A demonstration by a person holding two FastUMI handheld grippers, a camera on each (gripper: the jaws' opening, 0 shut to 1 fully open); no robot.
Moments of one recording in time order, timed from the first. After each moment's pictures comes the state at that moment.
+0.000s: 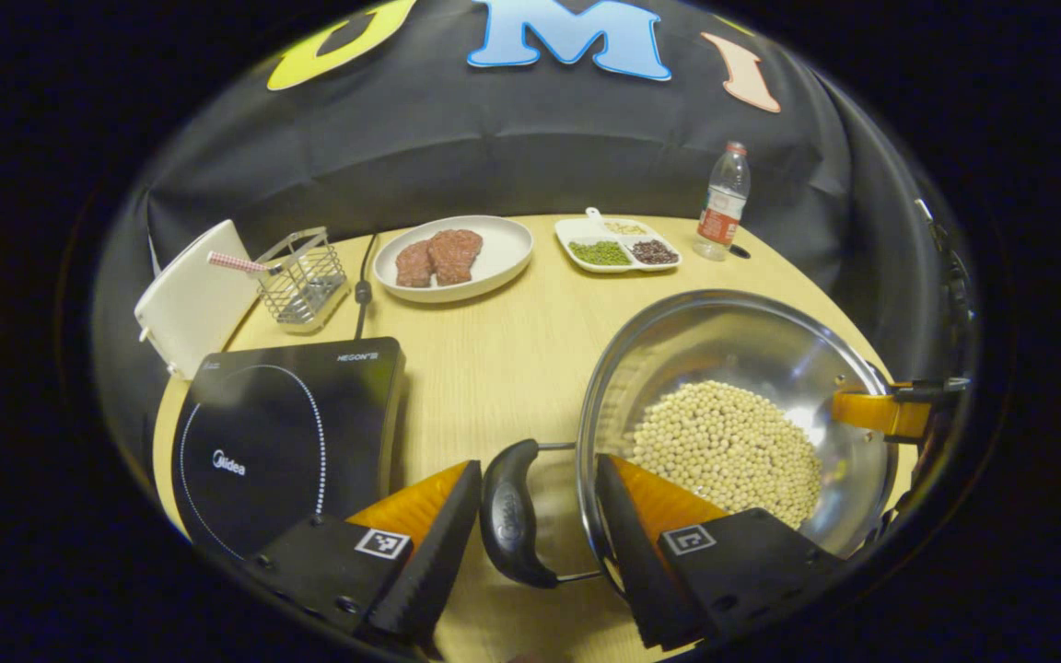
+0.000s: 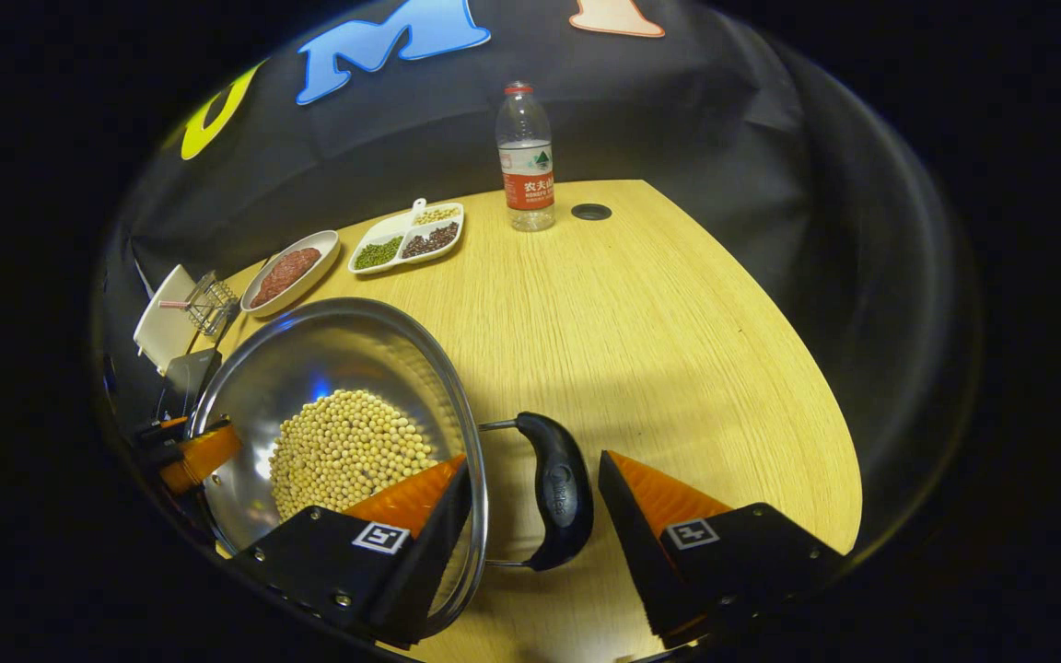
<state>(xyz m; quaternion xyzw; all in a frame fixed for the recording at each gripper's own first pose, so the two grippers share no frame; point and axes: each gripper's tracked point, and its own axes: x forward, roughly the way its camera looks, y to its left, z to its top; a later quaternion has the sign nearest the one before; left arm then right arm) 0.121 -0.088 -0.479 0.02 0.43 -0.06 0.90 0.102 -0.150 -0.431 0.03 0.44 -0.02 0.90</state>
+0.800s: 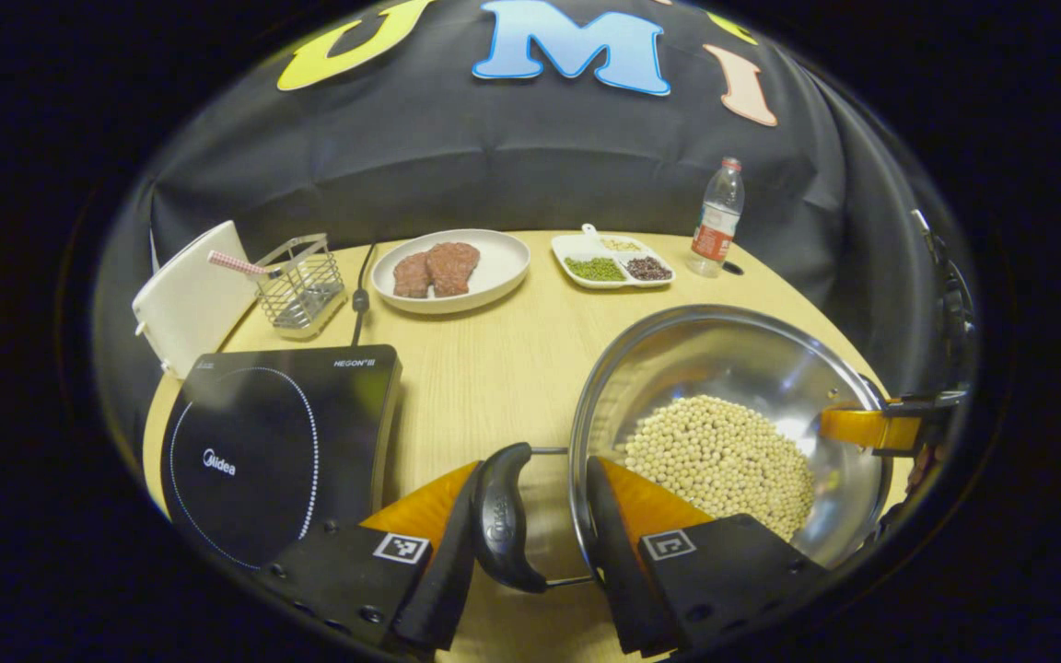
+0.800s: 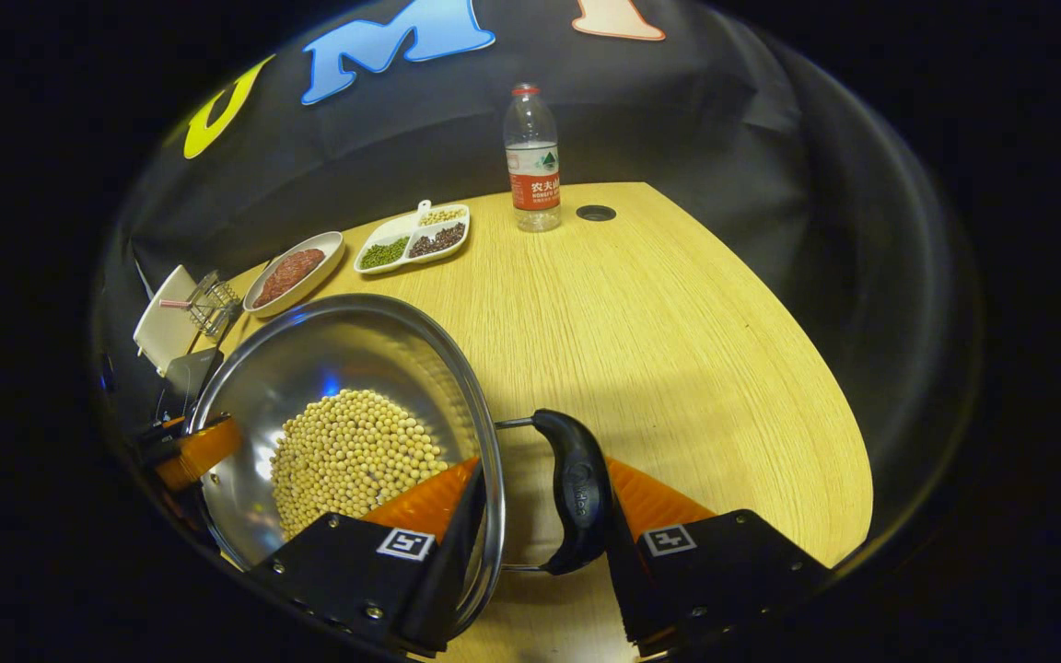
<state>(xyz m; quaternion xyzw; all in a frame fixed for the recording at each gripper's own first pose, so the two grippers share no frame) 0.123 -0.085 -0.475 0.00 0.41 -0.06 0.91 0.098 -0.144 -0.429 0.04 0.44 -0.03 0.90</state>
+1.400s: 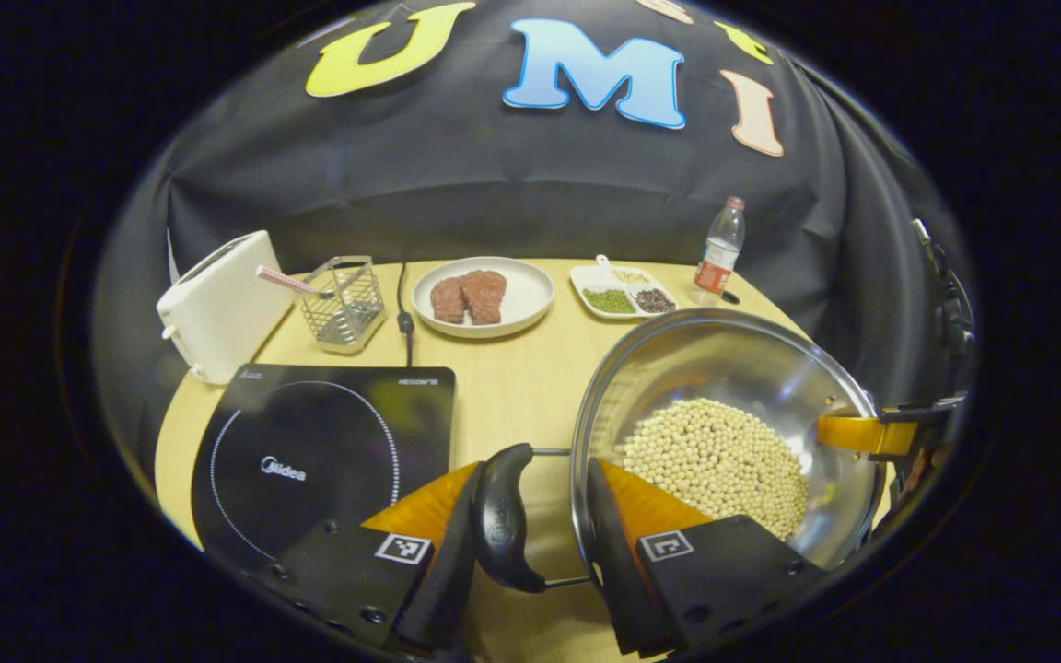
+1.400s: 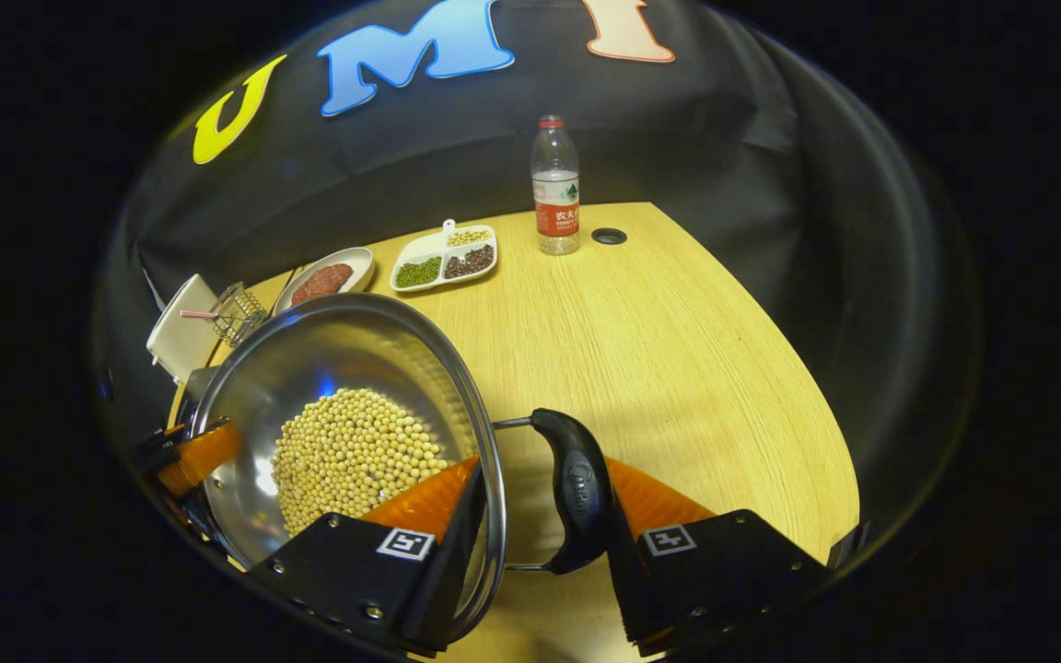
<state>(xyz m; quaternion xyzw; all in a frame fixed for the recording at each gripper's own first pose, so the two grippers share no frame) 0.102 -0.042 -0.414 -0.01 0.38 -0.05 0.92 0.078 -0.103 -0.377 0.04 0.42 -0.03 0.91</state>
